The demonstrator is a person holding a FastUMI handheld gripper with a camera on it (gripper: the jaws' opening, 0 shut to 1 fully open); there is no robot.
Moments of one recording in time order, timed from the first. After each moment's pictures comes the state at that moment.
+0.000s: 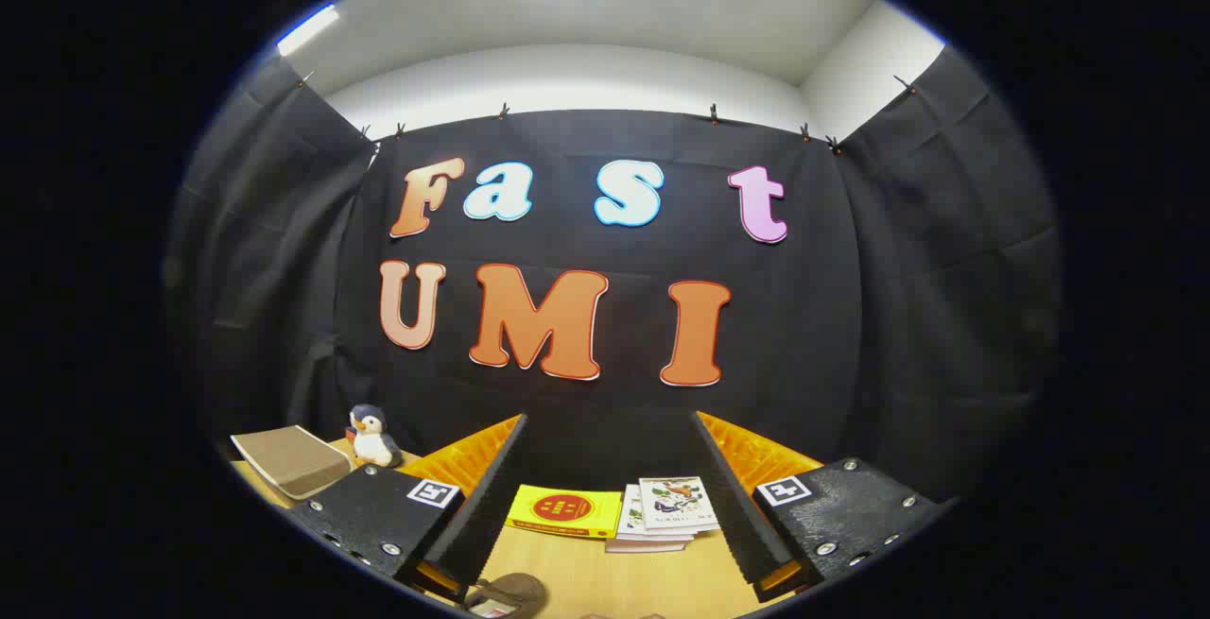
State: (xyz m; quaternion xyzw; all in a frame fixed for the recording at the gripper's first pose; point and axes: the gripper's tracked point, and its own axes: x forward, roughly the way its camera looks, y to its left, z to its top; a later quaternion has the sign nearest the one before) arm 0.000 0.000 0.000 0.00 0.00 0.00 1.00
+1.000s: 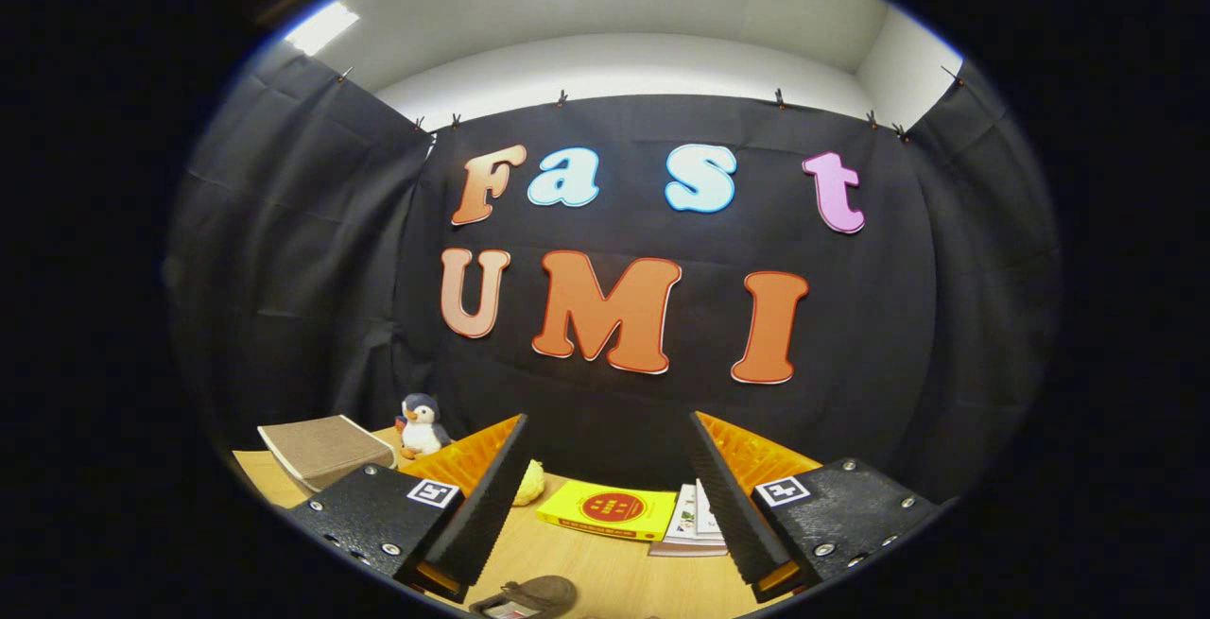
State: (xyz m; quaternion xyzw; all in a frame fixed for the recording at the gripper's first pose) arm 0.023 0.061 -0.020 0.00 0.03 0.11 0.99
